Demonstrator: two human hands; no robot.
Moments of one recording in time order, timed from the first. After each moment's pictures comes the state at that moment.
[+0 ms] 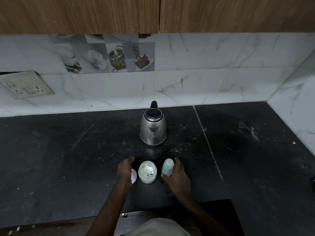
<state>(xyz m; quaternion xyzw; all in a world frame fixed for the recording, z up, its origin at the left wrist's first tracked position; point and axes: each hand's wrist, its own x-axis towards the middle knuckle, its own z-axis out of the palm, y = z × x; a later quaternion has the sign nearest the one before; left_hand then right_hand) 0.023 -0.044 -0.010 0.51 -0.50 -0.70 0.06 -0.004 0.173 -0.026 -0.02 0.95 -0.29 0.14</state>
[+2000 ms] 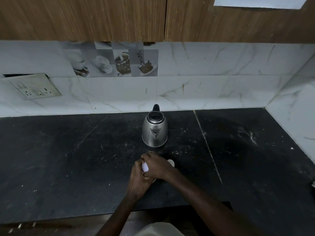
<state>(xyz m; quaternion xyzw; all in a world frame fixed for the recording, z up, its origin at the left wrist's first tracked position) 0.074 -0.001 -0.014 0.22 -0.84 -0.49 0.07 -0.030 0.092 0.054 -0.37 0.89 -0.14 0.22</state>
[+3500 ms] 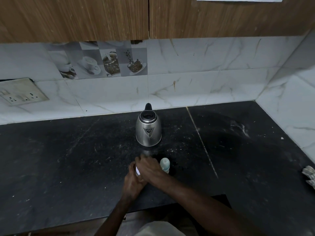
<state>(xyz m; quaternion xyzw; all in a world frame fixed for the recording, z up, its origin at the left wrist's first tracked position) 0.078 -0.013 -0.041 0.21 -0.85 -0.49 0.02 -0.007 0.076 0.051 -0.38 0.92 0.00 0.12</state>
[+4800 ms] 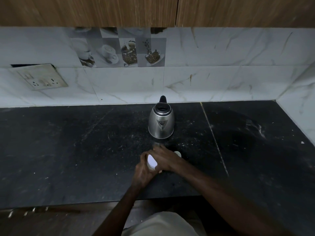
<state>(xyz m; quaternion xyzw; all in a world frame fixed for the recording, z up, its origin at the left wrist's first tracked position) 0.076 -0.013 -0.030 0.24 -0.83 -0.51 0.02 -0.037 0.090 0.041 -0.47 0.86 0.00 0.21</state>
